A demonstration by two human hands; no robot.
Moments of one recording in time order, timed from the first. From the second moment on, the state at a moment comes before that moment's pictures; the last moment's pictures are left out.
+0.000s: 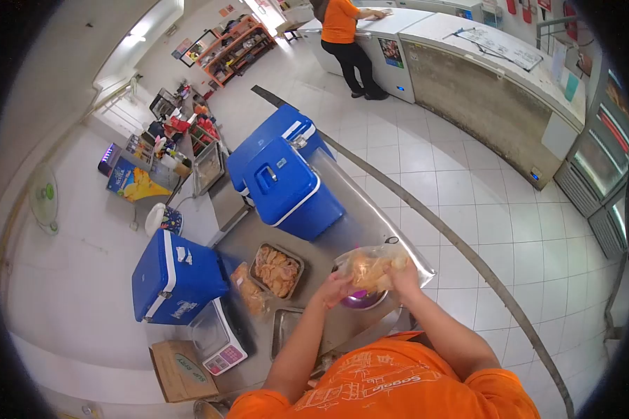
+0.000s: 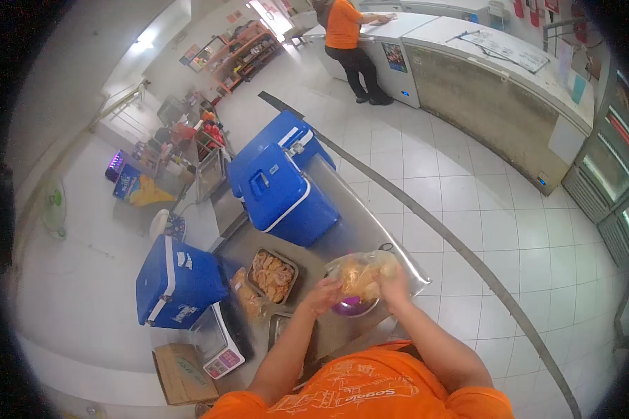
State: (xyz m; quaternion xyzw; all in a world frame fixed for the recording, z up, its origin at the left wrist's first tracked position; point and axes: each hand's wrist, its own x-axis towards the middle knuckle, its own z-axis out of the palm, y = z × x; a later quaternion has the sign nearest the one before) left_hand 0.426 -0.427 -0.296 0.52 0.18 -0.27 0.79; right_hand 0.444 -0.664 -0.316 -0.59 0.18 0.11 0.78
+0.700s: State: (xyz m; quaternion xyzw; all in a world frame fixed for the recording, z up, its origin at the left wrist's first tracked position) left_hand 0.438 -0.477 -0.309 0.52 0.29 -0.16 0.79; right_hand 0.468 -0.668 -0.266 -0.86 -0.23 0.05 0.45
